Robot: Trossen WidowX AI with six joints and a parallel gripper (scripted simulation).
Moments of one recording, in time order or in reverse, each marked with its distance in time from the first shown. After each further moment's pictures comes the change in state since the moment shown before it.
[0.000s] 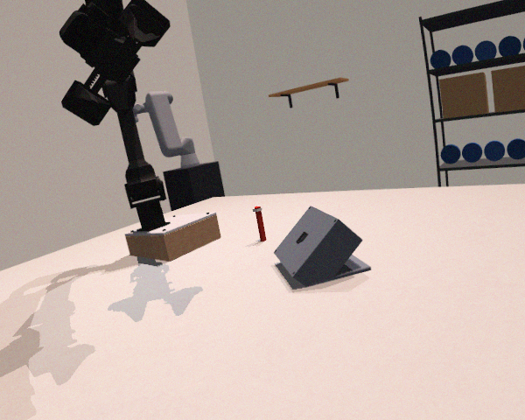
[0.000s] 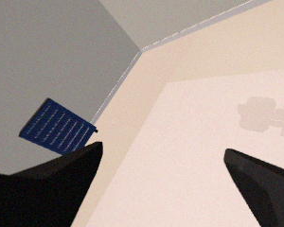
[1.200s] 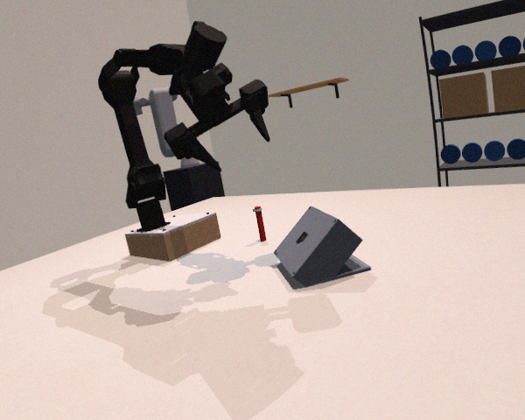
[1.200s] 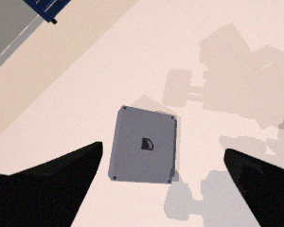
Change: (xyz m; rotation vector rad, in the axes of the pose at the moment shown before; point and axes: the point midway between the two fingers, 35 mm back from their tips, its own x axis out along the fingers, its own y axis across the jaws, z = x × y) arm -0.020 0.015 -0.212 -0.411 0.597 -0.058
